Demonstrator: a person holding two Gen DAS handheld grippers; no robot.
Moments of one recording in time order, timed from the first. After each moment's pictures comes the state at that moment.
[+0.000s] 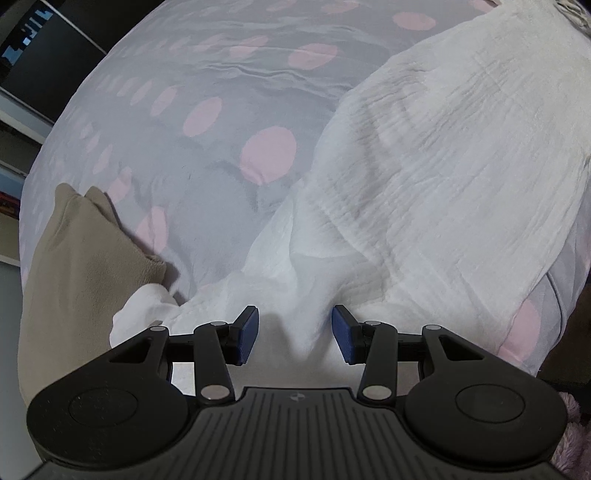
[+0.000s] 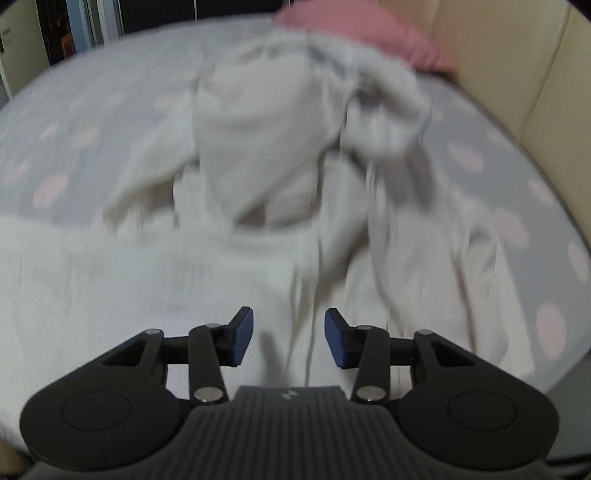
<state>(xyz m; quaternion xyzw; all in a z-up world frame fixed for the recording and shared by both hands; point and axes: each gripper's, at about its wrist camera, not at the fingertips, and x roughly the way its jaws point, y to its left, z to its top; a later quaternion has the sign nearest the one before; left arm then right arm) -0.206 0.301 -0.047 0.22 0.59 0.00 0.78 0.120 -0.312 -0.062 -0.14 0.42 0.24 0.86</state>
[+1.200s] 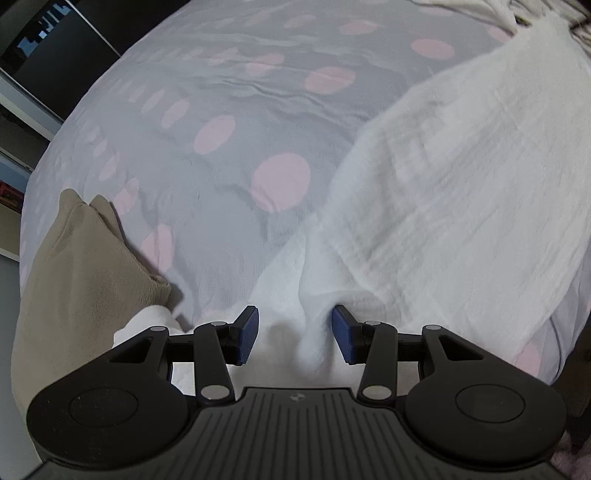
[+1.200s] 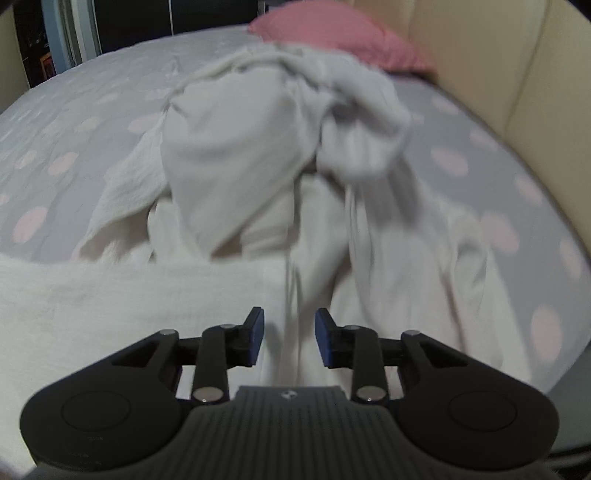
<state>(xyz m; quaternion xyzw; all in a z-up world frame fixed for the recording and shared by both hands) -0.189 0.306 -0.041 0.19 0.56 0.02 0.80 0.128 -0.325 -0.069 -0.12 0.46 0.21 0.86</state>
